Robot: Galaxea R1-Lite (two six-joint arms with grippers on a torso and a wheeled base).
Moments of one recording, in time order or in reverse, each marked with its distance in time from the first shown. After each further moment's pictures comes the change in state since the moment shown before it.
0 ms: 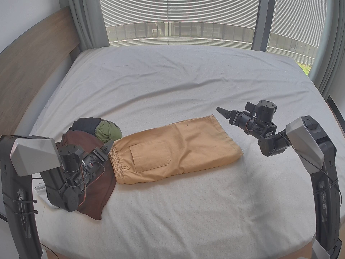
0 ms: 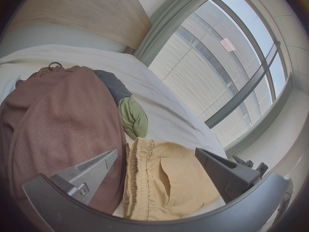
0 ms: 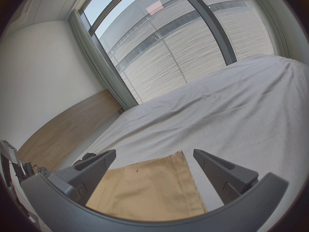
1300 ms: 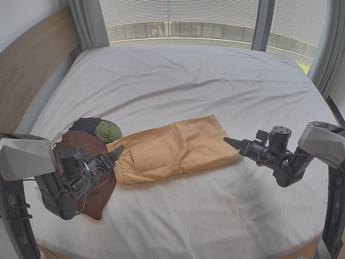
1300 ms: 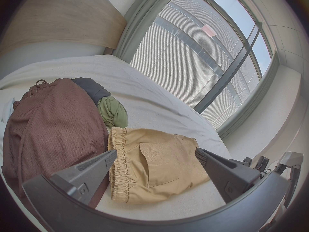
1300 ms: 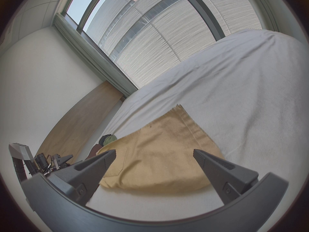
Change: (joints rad) left arm -0.096 -0.131 0.138 -0.001 -0.032 0.154; right arm 0.015 -0.237 0.760 -0.354 0.061 0.097
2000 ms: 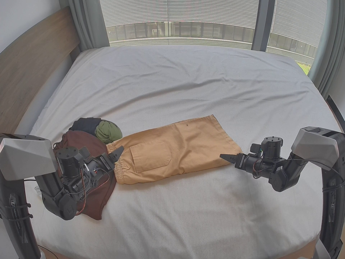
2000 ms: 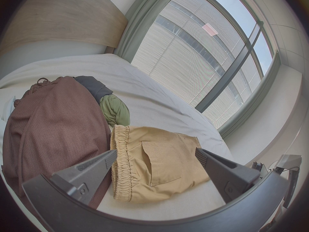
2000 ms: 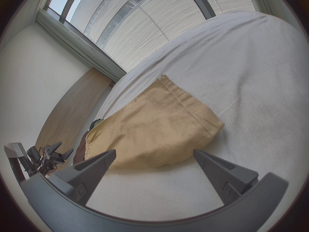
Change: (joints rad) left arm 0.005 0.012 0.001 0.000 0.000 0.000; right arm 0.010 0.077 -0.011 0.133 -0.003 -0.007
